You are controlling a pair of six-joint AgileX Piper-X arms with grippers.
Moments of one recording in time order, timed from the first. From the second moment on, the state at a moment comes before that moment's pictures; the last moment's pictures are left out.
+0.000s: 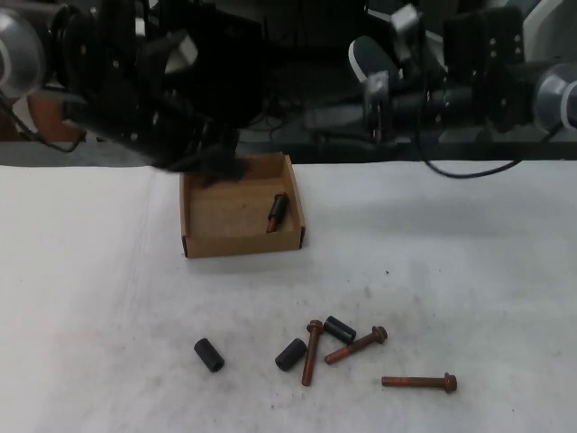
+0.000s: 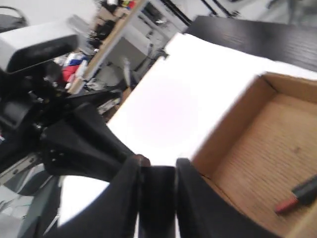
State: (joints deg) left arm -14.4 105.6 -83.5 43.3 32.3 6.4; right arm 13.6 120.1 -91.1 10.1 -61.8 18.8
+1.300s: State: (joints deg) left arm -15.4 101.9 -62.8 35.0 3.8 -2.6; right arm 17.2 118.2 -90.2 43.1 -0.3 -4.4
